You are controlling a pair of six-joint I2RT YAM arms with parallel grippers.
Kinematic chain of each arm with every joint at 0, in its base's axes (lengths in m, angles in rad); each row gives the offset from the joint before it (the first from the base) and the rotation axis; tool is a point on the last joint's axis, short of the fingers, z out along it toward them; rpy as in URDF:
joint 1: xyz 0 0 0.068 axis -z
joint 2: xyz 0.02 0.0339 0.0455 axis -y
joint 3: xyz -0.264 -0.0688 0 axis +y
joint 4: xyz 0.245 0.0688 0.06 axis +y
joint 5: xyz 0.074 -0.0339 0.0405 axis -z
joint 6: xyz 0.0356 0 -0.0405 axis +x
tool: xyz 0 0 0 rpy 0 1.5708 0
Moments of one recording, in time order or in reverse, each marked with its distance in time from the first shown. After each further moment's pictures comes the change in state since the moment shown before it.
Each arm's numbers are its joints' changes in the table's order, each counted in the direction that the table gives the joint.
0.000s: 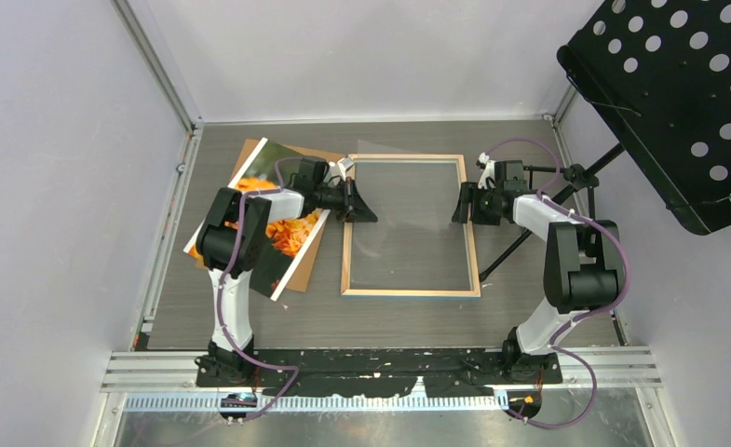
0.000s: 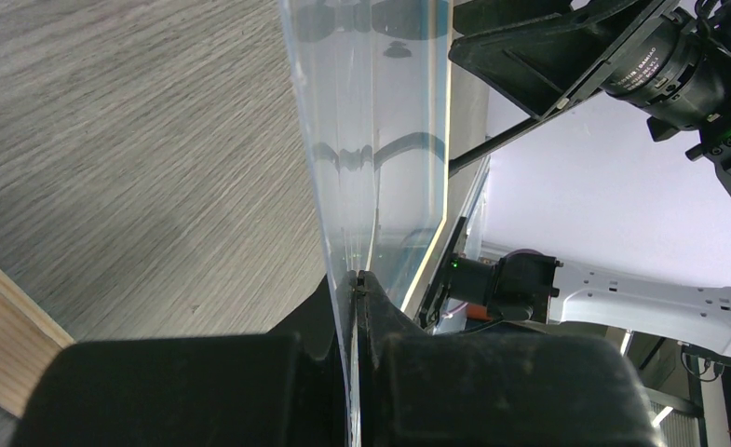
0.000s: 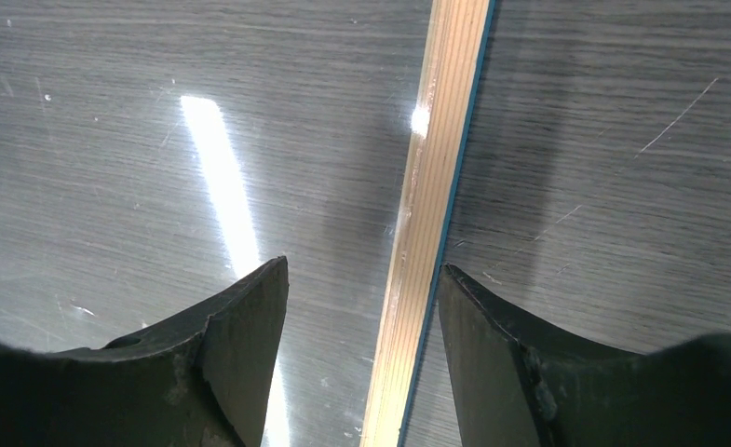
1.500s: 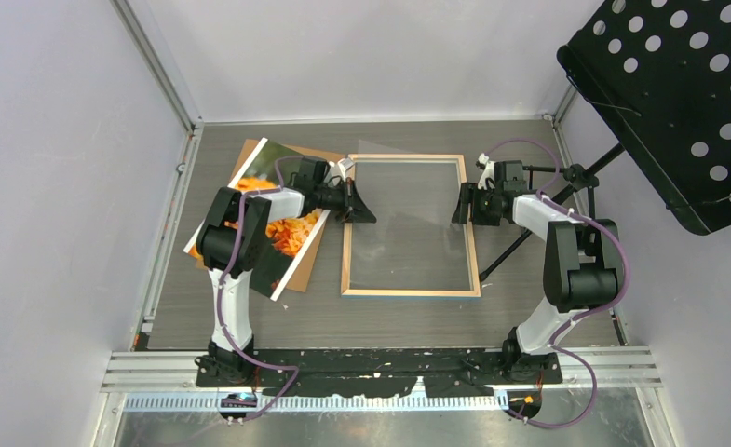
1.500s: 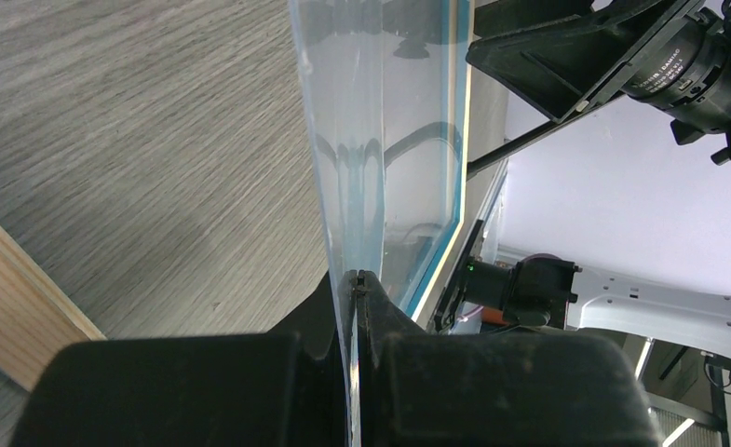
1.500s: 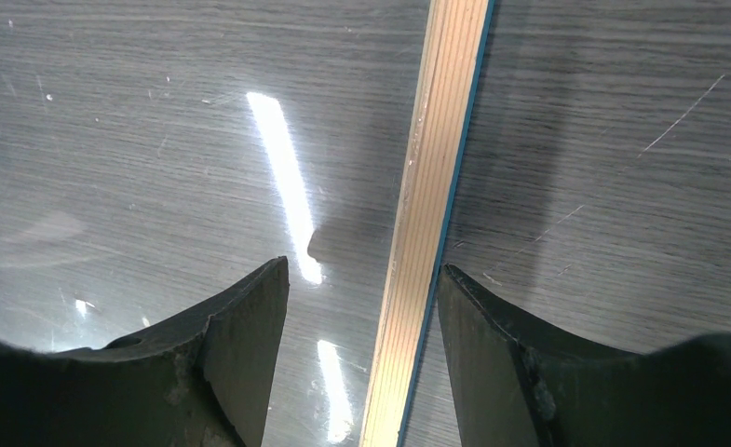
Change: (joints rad) left arm 0.000 0.000 -0.012 0.045 -0.029 0.044; right arm 0.000 -0.008 0.000 0.000 0.000 0.000
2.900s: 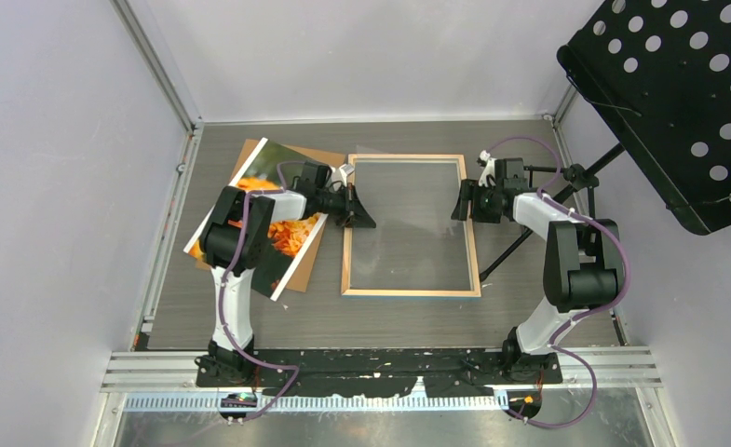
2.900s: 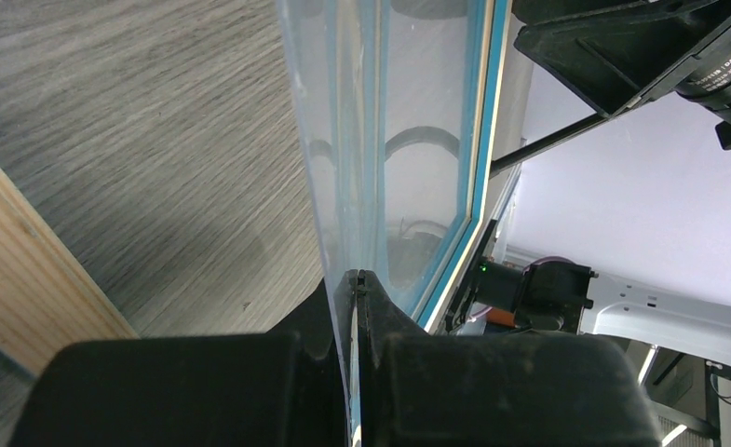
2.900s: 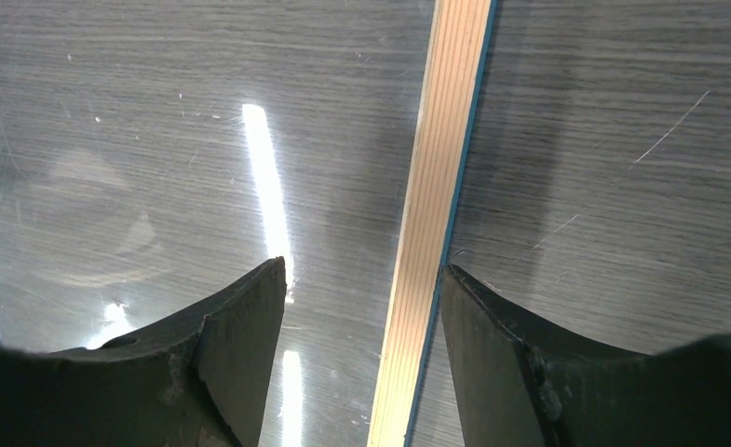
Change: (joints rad) left arm 0.016 -0.028 0.011 0.010 -0.019 0.009; right arm 0.000 0.000 -0.016 0.001 -0.001 0.016
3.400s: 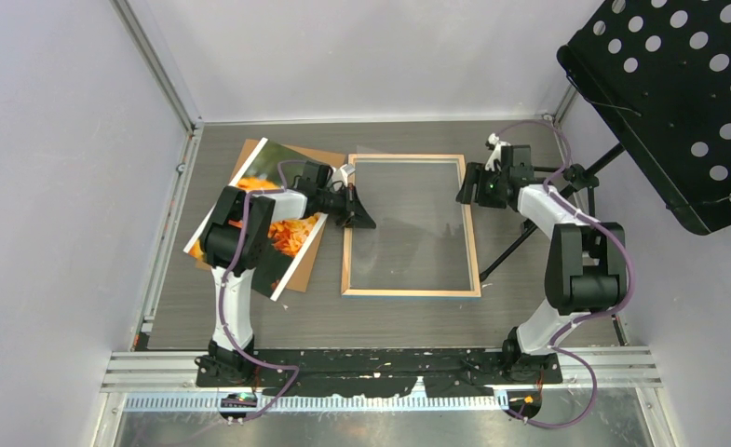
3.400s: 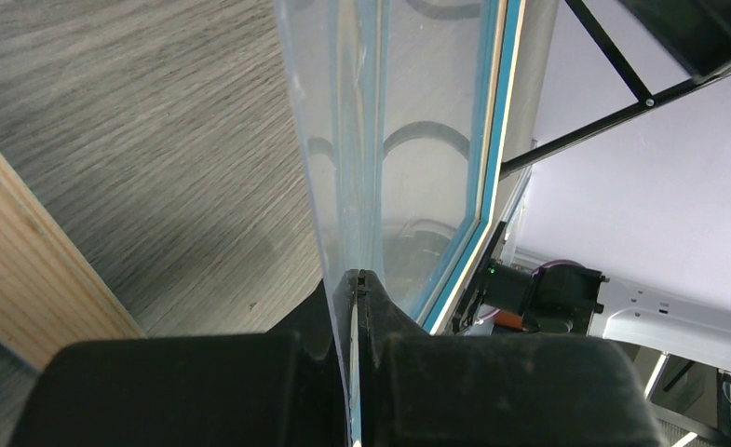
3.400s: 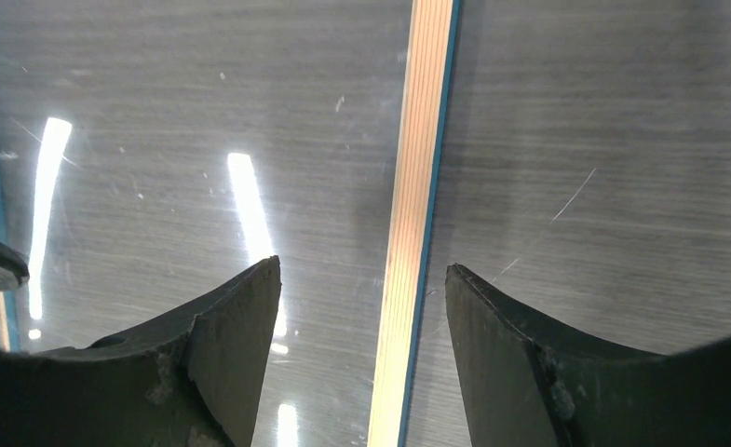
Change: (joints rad) left arm 0.005 0.000 -0.013 0.037 -0.023 0.023; right arm 0.014 0.015 -0.079 0.005 0.051 0.025
